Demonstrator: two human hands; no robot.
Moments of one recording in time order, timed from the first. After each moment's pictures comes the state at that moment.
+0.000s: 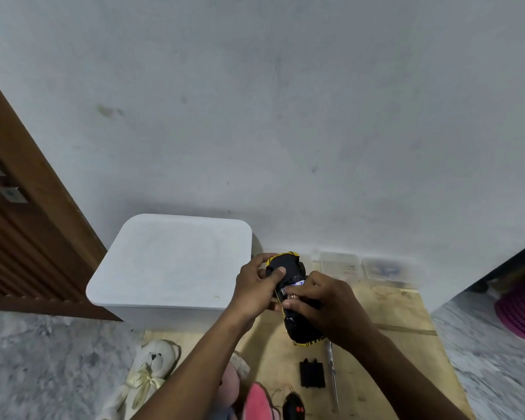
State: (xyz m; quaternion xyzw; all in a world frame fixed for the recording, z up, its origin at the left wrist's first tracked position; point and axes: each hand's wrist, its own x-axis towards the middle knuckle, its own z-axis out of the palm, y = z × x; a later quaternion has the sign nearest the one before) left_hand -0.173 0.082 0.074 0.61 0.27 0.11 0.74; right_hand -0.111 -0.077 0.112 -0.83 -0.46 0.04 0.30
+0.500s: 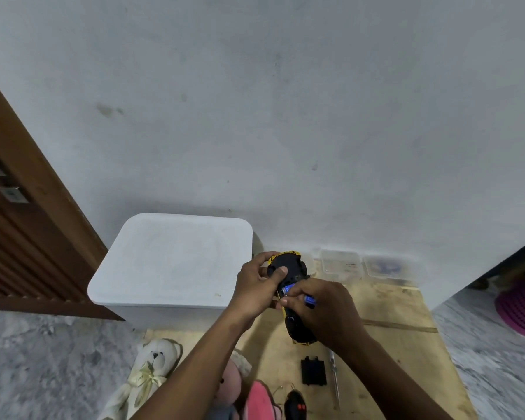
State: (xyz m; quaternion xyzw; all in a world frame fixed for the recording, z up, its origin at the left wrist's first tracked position) left_hand -0.175 0.083 0.073 0.63 0.25 0.12 0.73; right_hand -0.122 -0.070 0.099 -0.87 -0.39 0.03 0.31
